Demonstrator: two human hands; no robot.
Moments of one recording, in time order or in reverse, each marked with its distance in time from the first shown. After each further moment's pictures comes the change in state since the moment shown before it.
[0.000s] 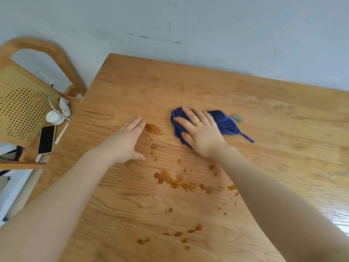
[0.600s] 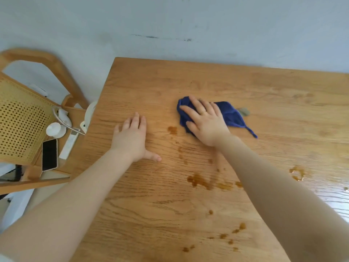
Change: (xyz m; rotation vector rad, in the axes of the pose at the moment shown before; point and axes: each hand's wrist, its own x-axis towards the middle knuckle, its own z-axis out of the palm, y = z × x) left_hand 0.017 -0.049 -0.004 0.261 0.072 -0.116; right_hand 0.044 -0.043 0.010 -0.033 0.037 0.204
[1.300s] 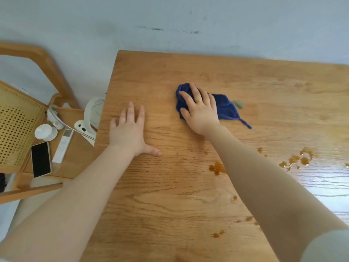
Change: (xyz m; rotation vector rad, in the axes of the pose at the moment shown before) left_hand 0.005 -0.057 0.011 -0.007 0.071 0.056; right_hand 0.032 -0.067 0.011 0.033 0.022 0.275
